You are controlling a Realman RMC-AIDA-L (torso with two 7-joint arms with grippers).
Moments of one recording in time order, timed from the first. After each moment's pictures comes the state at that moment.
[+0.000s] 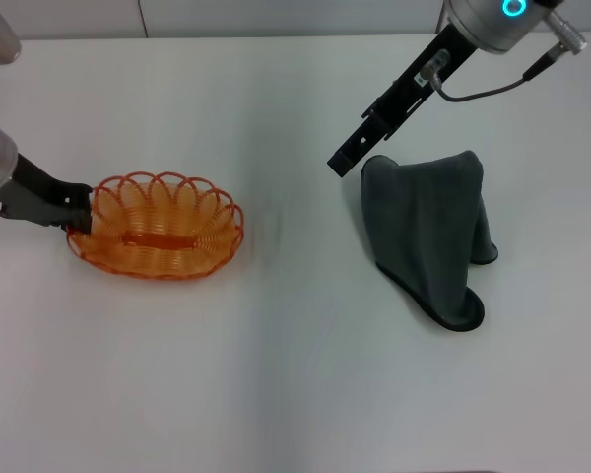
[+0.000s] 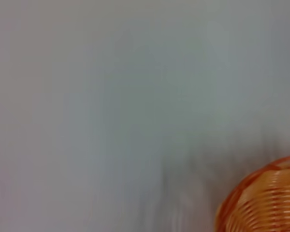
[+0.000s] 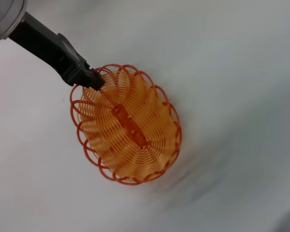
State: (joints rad) left arm -0.84 -1.95 1.02 0.59 2.76 1.16 -2.83; right arm 1.25 2.02 -0.75 -0.54 -2.78 -1.52 2.29
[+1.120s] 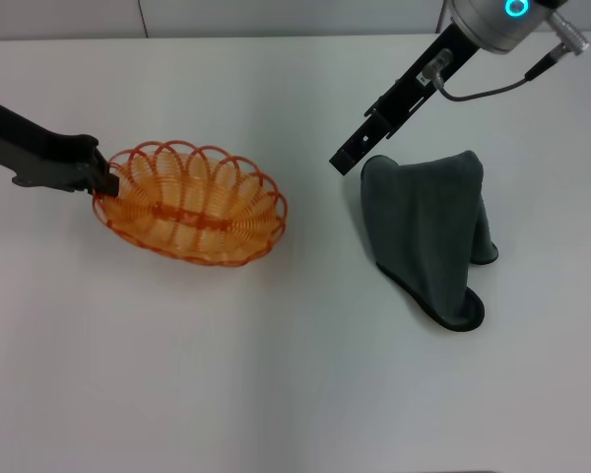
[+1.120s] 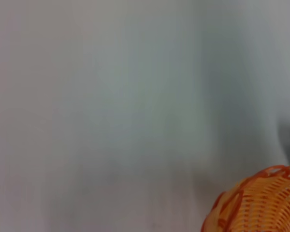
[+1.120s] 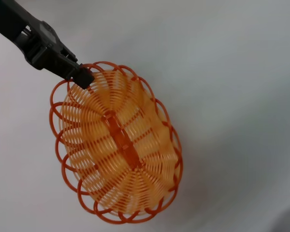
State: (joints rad) left arm -0.83 -1.85 0.93 0.62 2.47 1.39 -2.68; right arm 1.25 2.02 -0.75 -0.54 -2.78 -1.51 2.29
